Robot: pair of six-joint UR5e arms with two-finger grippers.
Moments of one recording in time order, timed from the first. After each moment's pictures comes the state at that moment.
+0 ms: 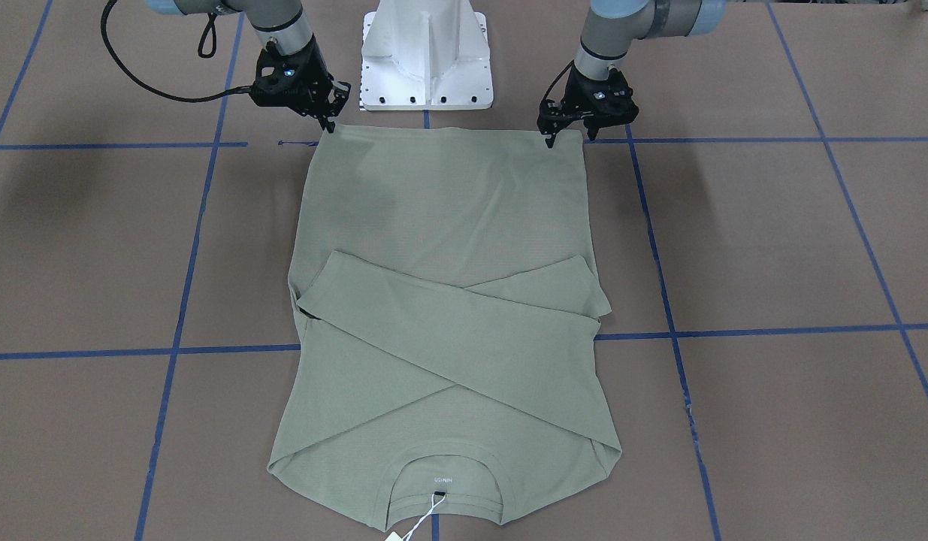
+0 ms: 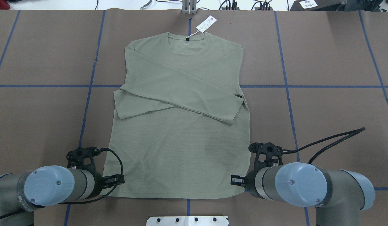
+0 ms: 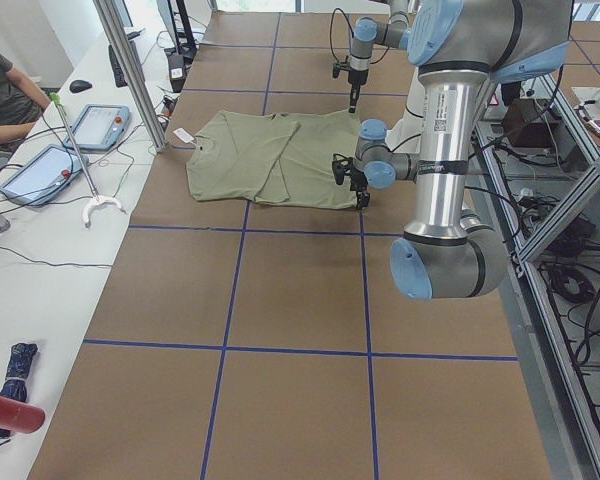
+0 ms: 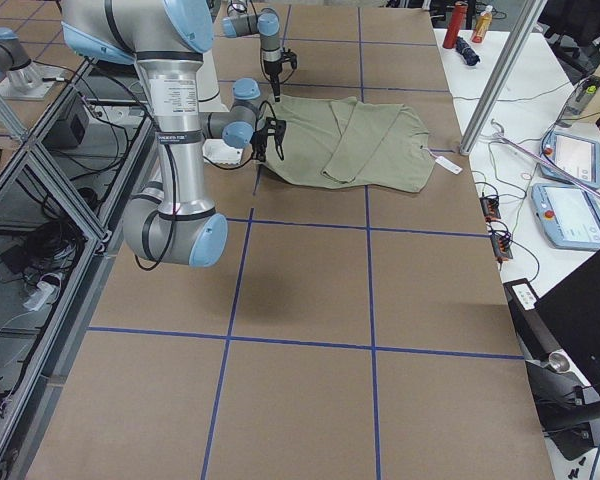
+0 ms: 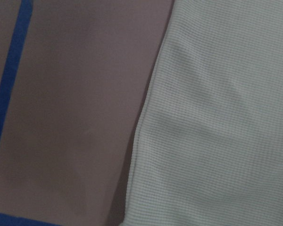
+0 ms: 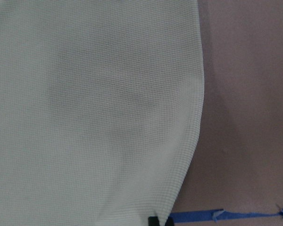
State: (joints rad) left arm -0.21 -1.64 -2.06 -1.84 -1.65 -1.64; right arm 0.19 -1.39 2.13 -1.40 1.65 1.60
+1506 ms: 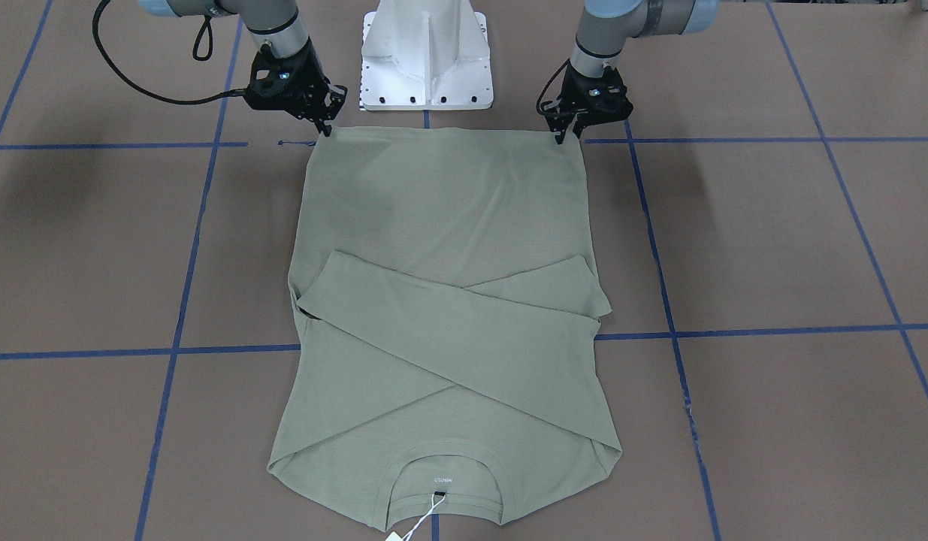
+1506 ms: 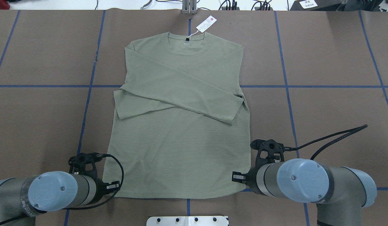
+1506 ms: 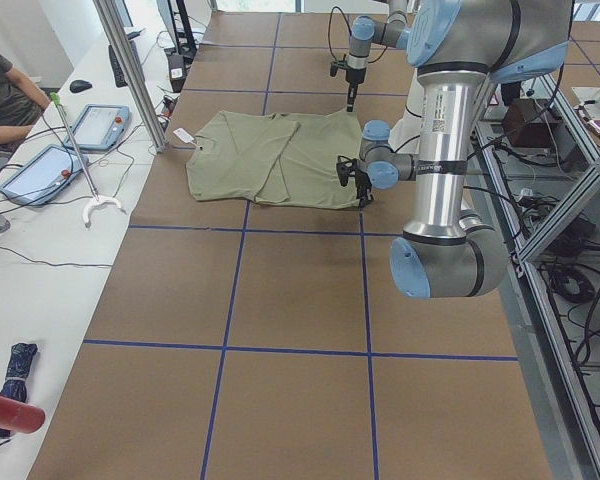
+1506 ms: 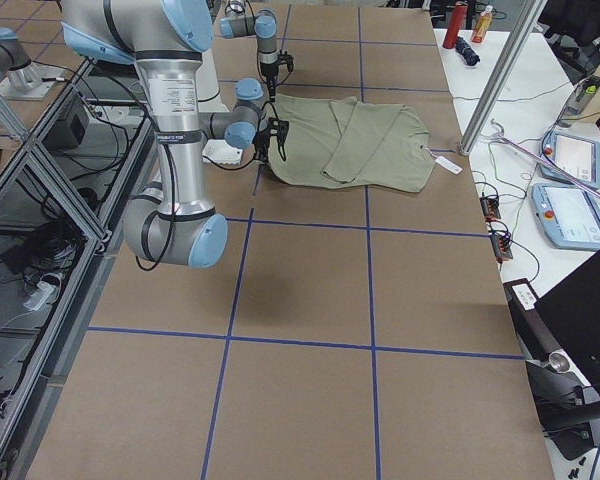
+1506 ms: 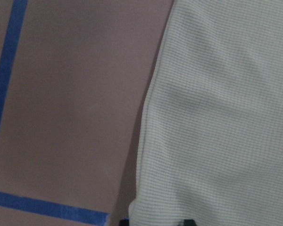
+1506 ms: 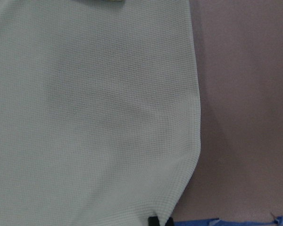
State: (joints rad) left arm -0.18 -1.64 -2.06 -1.83 -1.66 -1.65; right arm 0.21 -1.39 2.13 -1.40 1.67 1.60
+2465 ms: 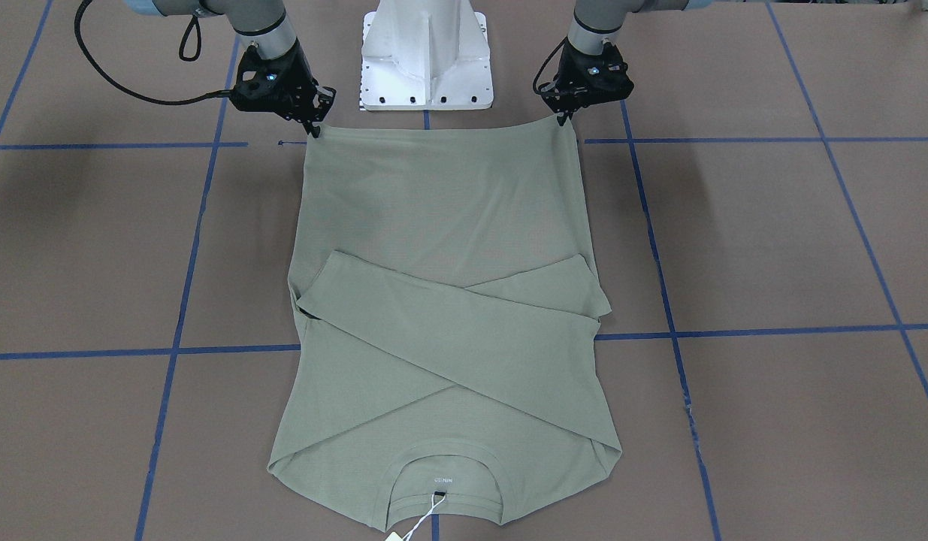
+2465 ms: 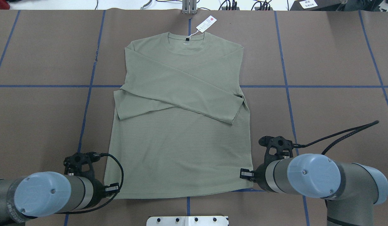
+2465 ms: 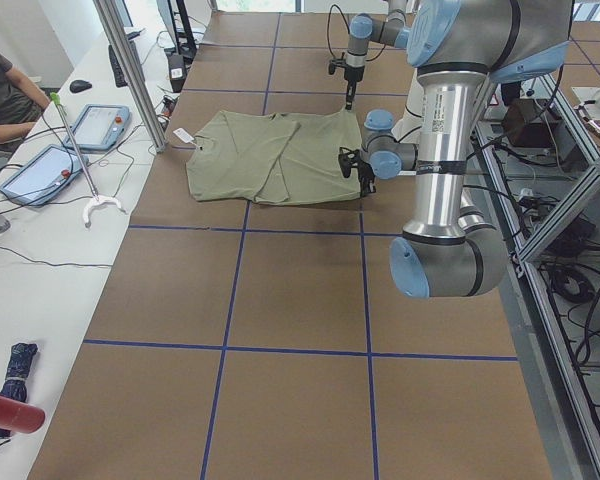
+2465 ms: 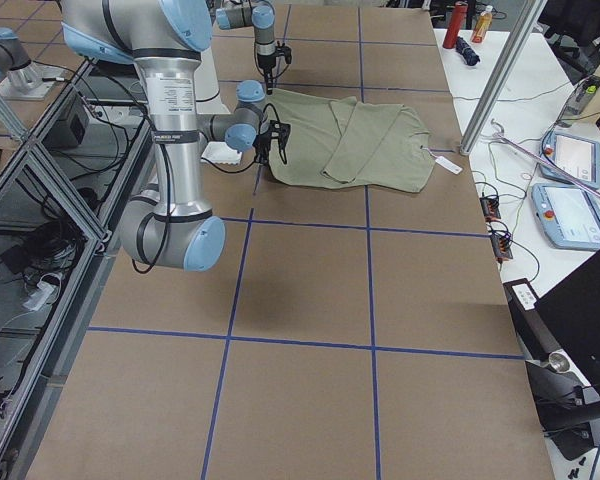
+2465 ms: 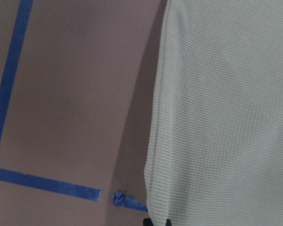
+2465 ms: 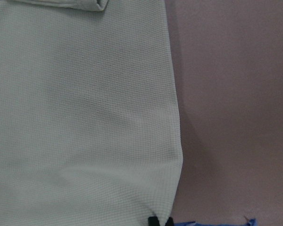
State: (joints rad) left arm -0.18 -1.65 -2.19 -1.71 -1.67 -1.67; right arm 0.24 -1.44 2.17 -1.40 1.69 1.60
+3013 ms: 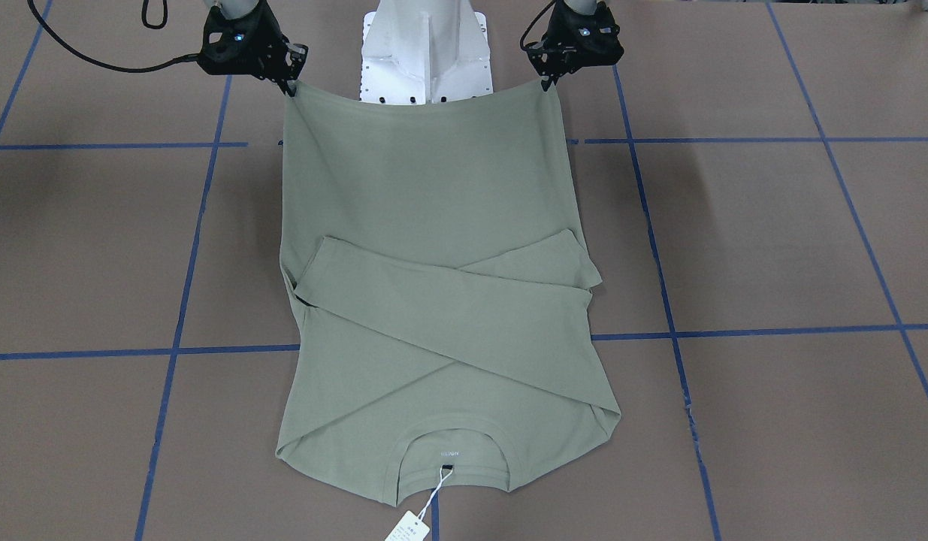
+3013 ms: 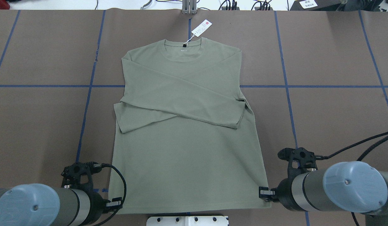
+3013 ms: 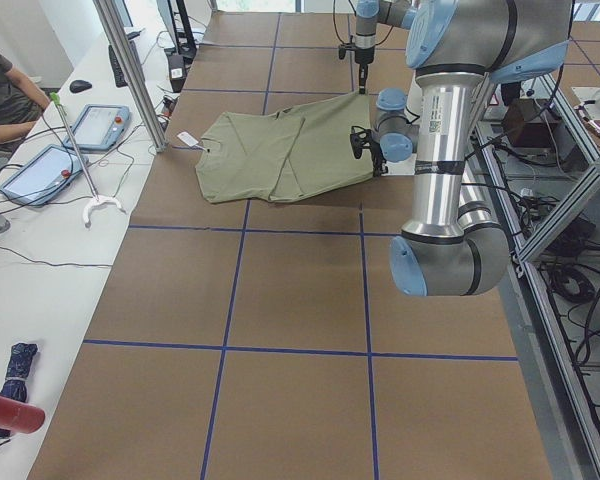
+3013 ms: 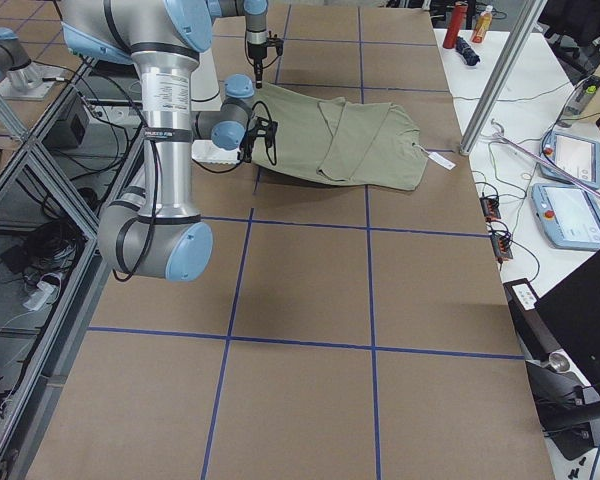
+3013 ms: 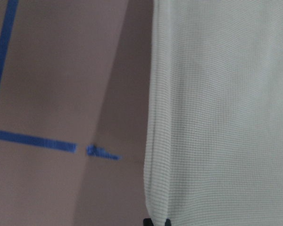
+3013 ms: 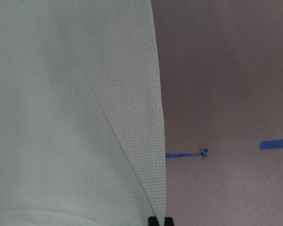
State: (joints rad) left arm -0.10 -1.65 -2.30 -1.68 -1.68 -1.68; right arm 0.18 -1.59 2.34 -1.40 1.80 1.60
